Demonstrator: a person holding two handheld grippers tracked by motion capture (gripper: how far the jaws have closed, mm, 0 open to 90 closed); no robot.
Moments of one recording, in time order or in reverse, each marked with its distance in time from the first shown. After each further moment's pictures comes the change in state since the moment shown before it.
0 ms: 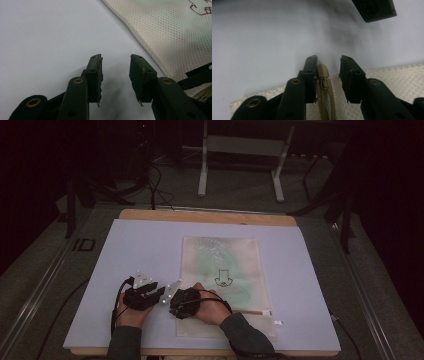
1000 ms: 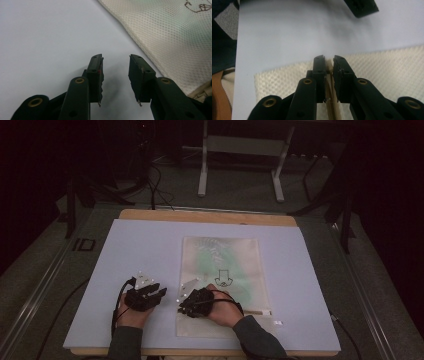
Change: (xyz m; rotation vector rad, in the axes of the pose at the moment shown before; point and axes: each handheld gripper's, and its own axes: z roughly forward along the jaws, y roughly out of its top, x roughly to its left) left arm -0.004 0.000 0.001 0.010 -0.022 0.018; right arm -0.002 -0.028 -0.029 -0.087 0.040 0.030
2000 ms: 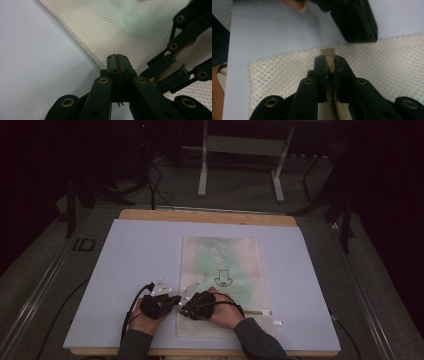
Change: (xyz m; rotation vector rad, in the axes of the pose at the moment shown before) left arm -0.044 0.006 0.009 0.060 -0.196 0.107; right arm 0.000 -0.013 0.010 0.006 0.011 0.005
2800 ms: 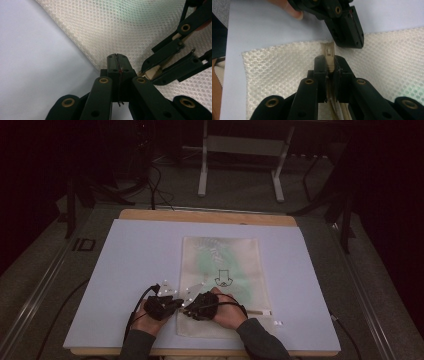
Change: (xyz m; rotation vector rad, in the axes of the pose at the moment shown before) left arm -0.003 0.000 0.009 0.072 -0.007 0.022; right arm 0.001 -0.007 -0.006 0.008 -0.020 -0.016
